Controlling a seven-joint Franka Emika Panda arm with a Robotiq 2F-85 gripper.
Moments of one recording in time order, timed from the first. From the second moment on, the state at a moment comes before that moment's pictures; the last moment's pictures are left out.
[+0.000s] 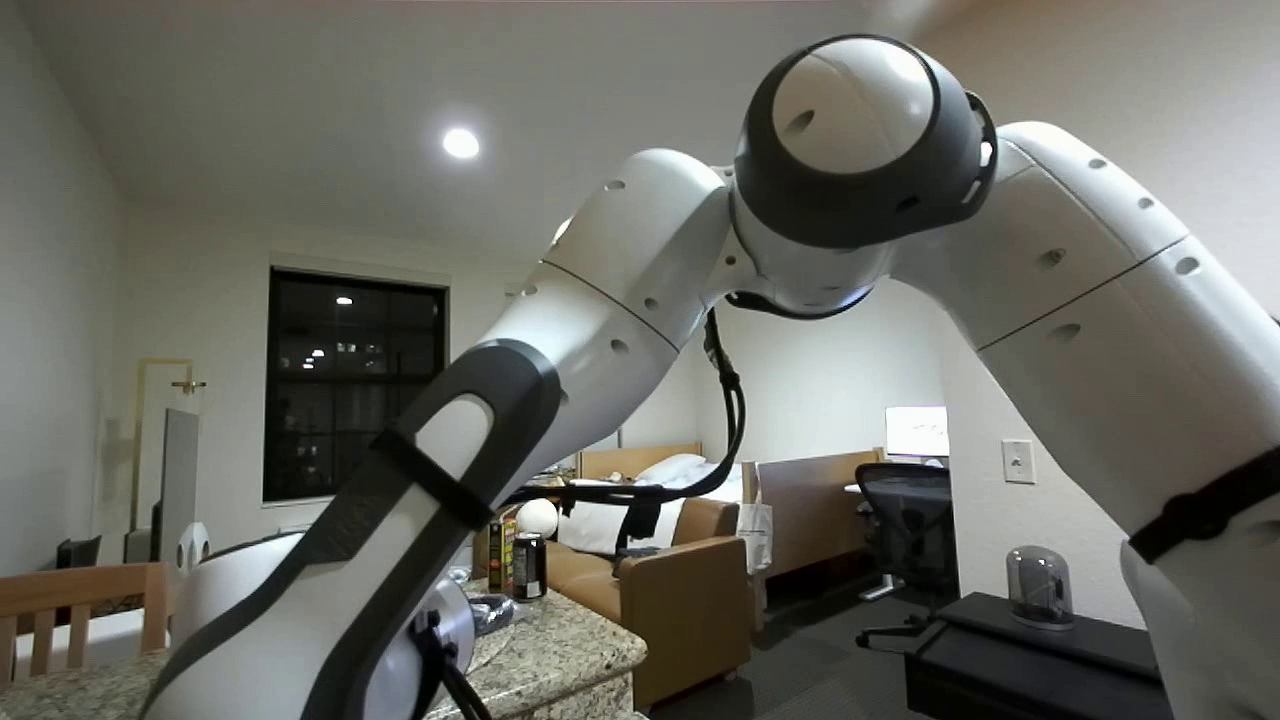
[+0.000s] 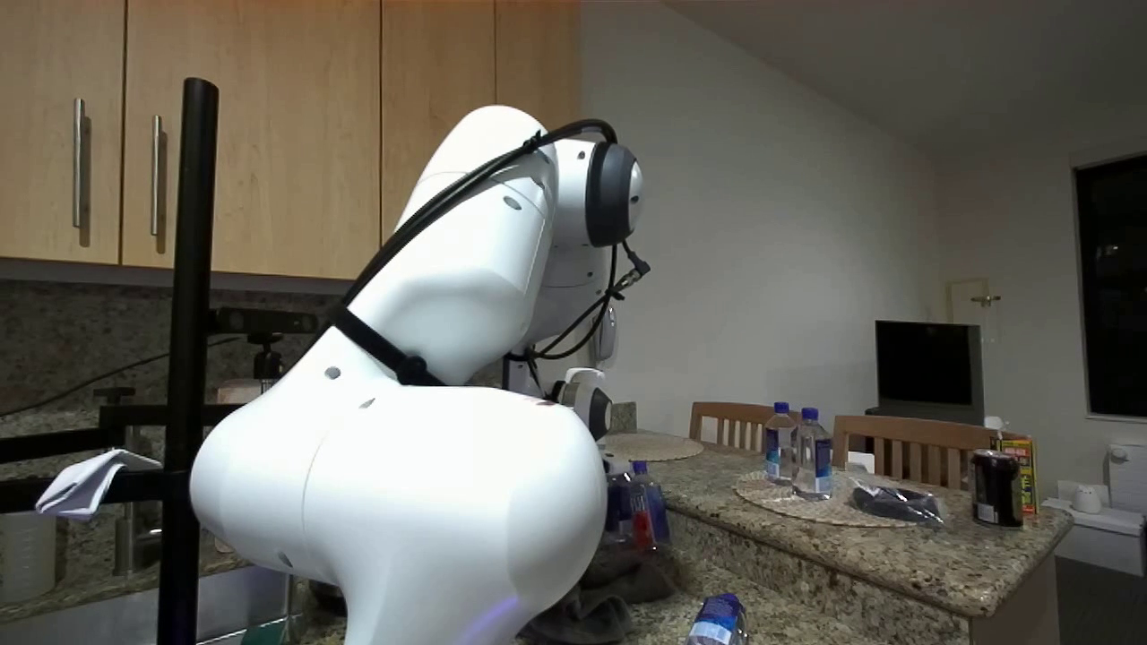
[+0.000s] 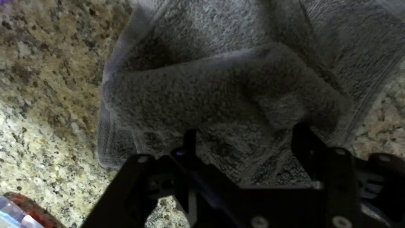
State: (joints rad) arm 0.49 0.48 0.23 -2.05 -0.07 2.39 1.16
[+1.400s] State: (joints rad) arm 0.49 0.40 0.23 -1.97 -0.08 2.19 1.16
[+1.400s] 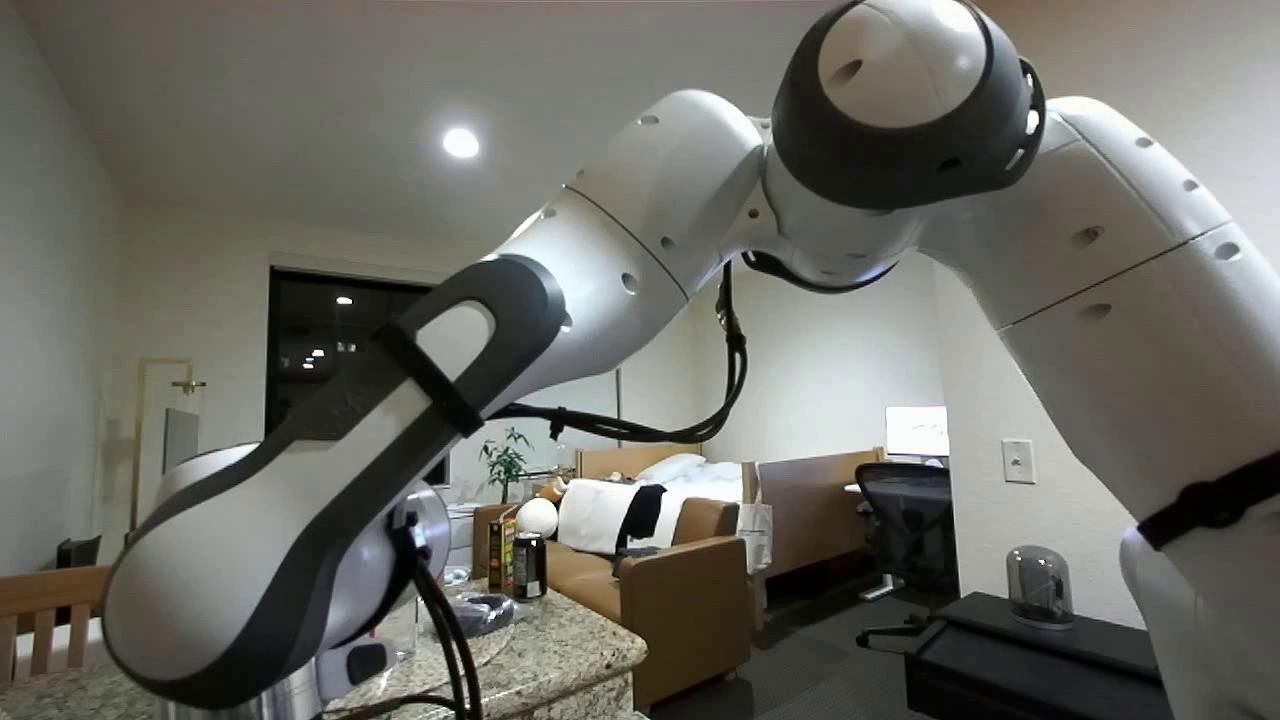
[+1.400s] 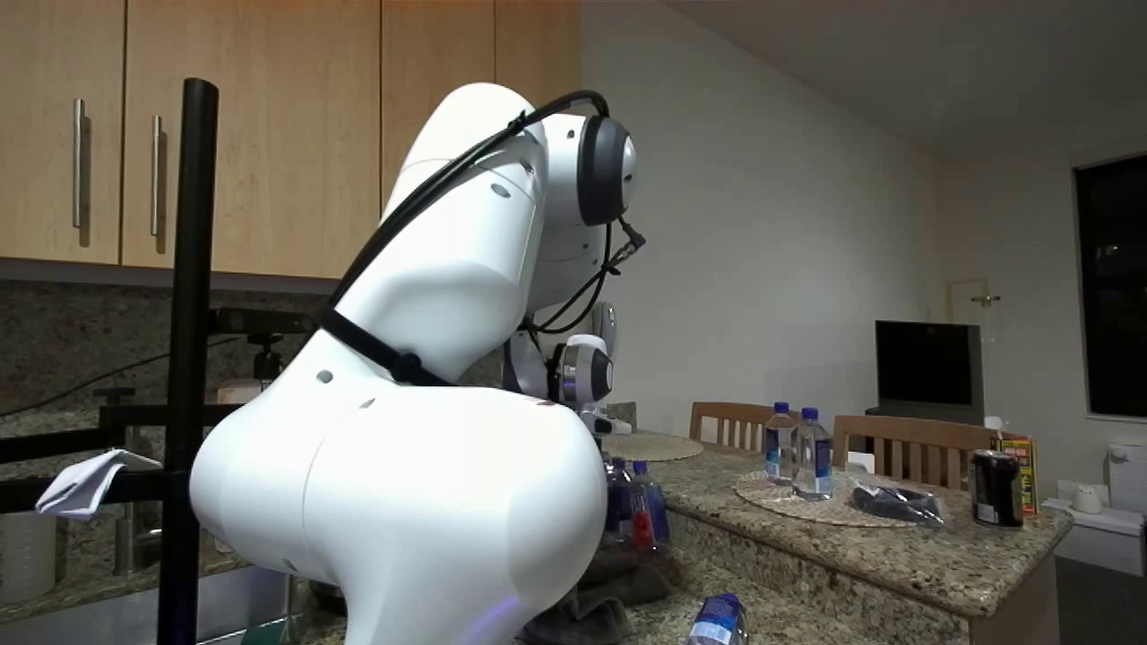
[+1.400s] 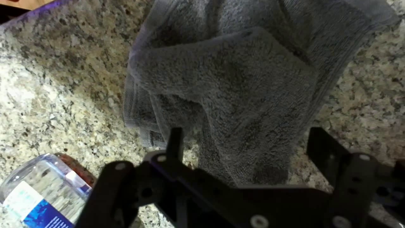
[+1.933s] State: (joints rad) arm 0.49 0.33 0.24 -1.97 -0.09 2.12 1.16
